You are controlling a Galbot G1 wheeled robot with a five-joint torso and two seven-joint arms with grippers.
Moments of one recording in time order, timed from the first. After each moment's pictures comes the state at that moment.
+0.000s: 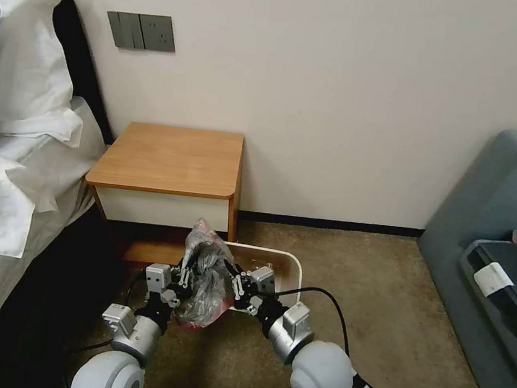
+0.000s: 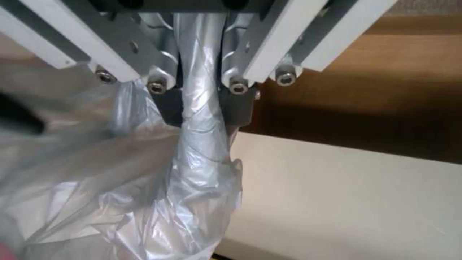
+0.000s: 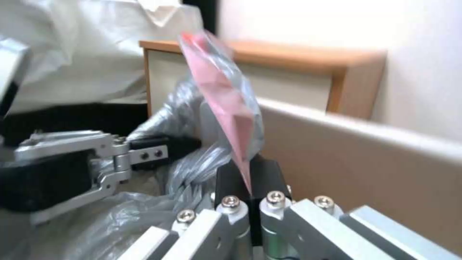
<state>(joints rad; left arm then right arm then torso) 1.54 -1.38 -0.47 -2.06 -0.42 0.07 0.09 -1.17 1.14 -0.14 2.00 0.09 -0.11 0.03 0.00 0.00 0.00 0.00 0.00</state>
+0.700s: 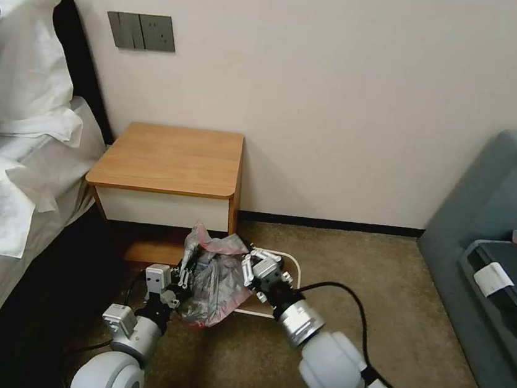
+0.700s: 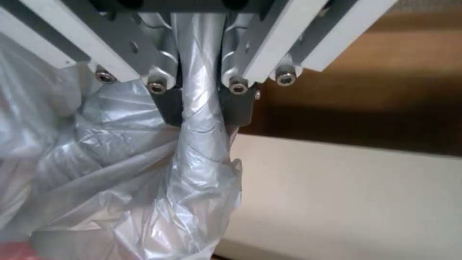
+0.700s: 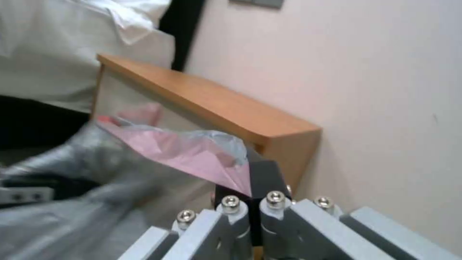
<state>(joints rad) 1.55 -1.38 -0.48 -2.06 -0.36 0.06 0.12 -1.11 1.09 -0.04 2.02 -0.07 -0.06 0.01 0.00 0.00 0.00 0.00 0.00</state>
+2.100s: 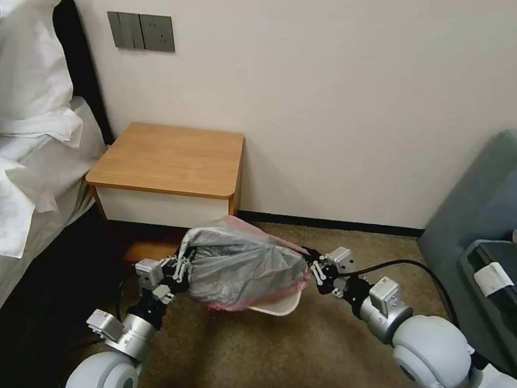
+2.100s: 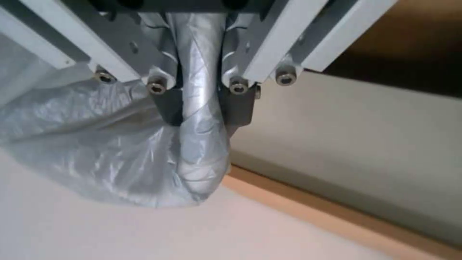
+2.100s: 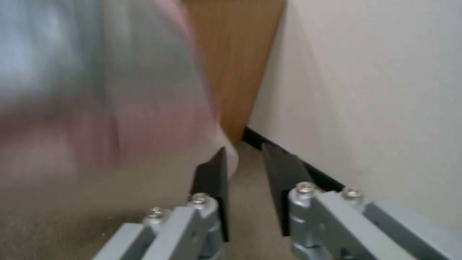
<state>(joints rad) 1.54 -1.41 -0.55 -2.06 -0.57 -0.08 0.20 -1.14 0.63 0.14 2.15 0.49 -0.35 -0.02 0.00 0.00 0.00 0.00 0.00</state>
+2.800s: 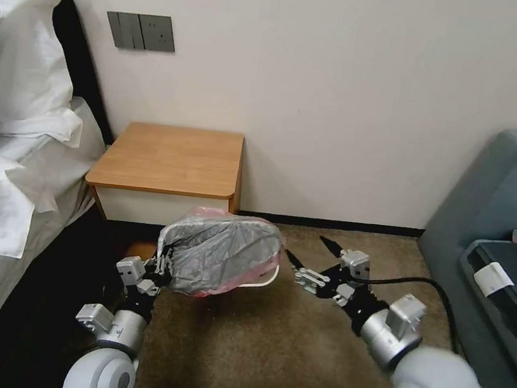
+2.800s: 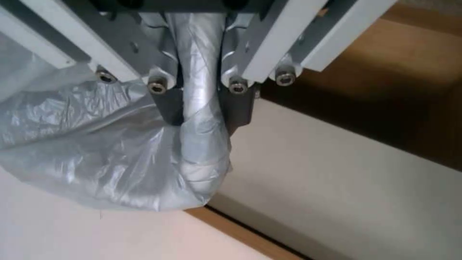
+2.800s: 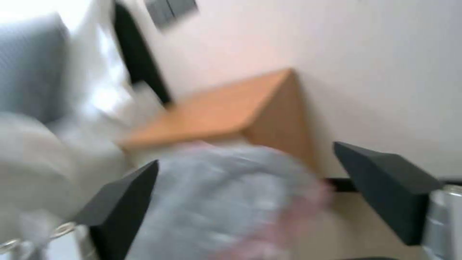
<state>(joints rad) 1.52 -1.44 -0.54 -2.04 -0.57 -0.05 0.04 -1.44 0.95 0.22 2.45 0.80 -0.21 0.21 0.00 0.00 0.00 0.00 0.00</state>
